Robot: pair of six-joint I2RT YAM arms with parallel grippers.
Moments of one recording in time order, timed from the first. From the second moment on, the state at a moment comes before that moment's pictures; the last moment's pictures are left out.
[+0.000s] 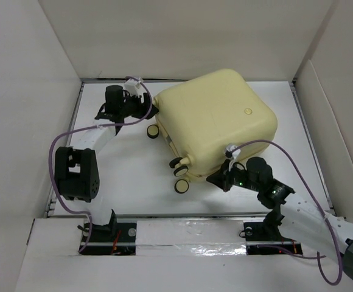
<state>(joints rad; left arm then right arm) -0.14 1.69 1.23 -0.05 0.55 -0.10 0.75 0.75 0.34 0.11 -0.29 0.27</state>
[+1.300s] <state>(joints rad) -0.83 0.87 0.62 0.01 0.03 -0.58 0.56 0.77 0.37 0.09 -0.34 0.27</state>
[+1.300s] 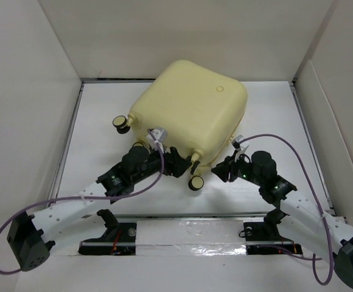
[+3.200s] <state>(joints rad) -1.00 1.30 0.77 0.27 0.00 -0.68 1.00 1.03 0.26 0.60 0.39 0.56</state>
